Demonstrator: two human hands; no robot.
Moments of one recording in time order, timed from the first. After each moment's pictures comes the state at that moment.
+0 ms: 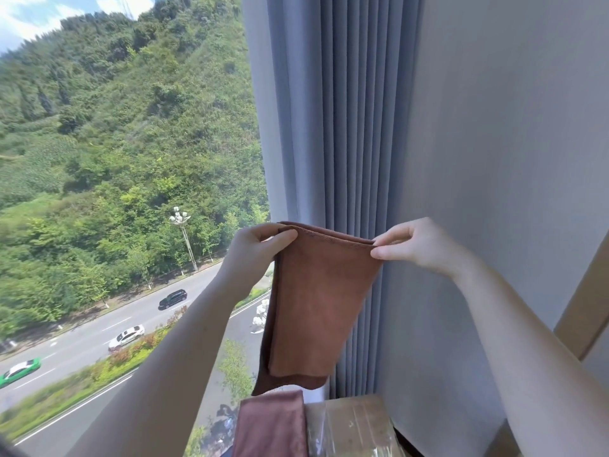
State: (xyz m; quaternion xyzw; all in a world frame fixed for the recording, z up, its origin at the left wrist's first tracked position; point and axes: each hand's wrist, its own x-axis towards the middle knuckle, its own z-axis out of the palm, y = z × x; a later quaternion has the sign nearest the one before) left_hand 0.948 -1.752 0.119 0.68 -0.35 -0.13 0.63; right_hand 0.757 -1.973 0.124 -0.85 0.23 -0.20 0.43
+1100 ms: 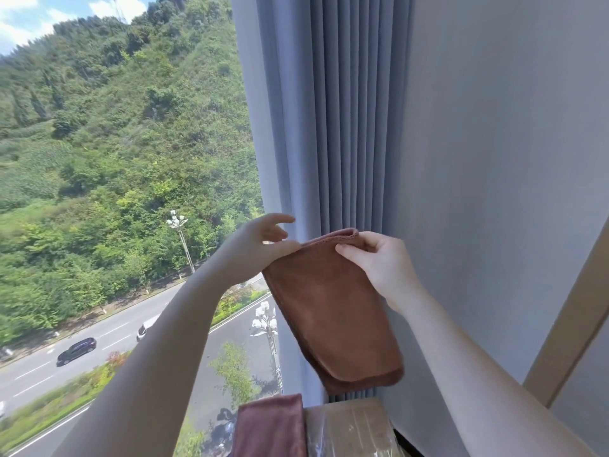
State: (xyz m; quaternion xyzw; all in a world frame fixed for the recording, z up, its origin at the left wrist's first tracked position) left_hand 0.960 -1.754 0.142 0.78 -0.45 -0.09 0.42; right_hand 0.794 -1.920 0.089 -0.69 0.19 -0.36 0.60
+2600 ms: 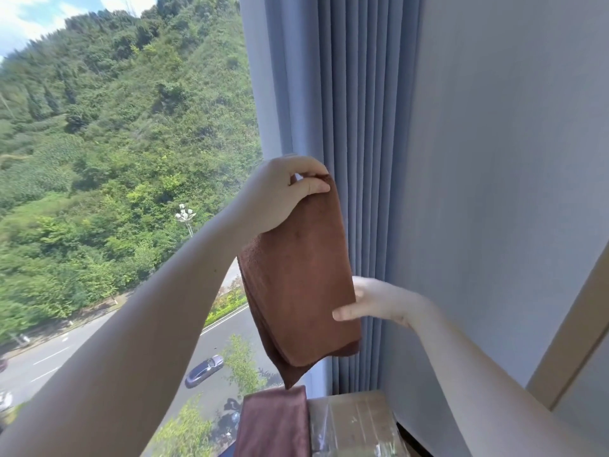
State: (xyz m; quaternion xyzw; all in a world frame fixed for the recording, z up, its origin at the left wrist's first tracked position) left_hand 0.929 -1.780 0.207 0.73 -0.56 0.07 0.39; right_hand 0.791 -1.939 0.048 -0.82 0.15 0.07 0.55
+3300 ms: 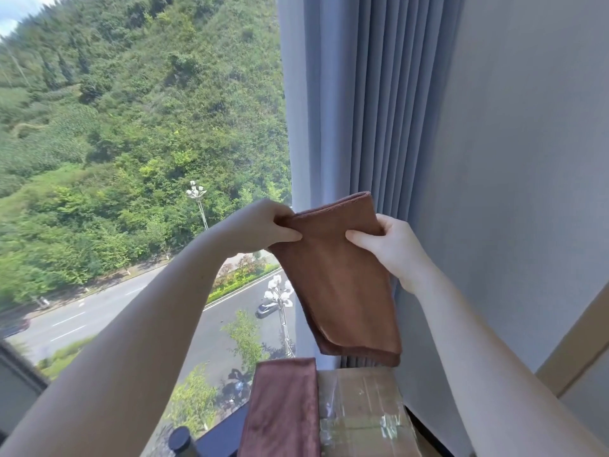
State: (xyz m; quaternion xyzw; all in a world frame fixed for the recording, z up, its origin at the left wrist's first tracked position) left_hand 0.973 -1.722 0.139 0.84 -0.46 -0.12 0.27; right_hand 0.807 -1.900 0.079 -0.73 0.19 -0.26 0.61
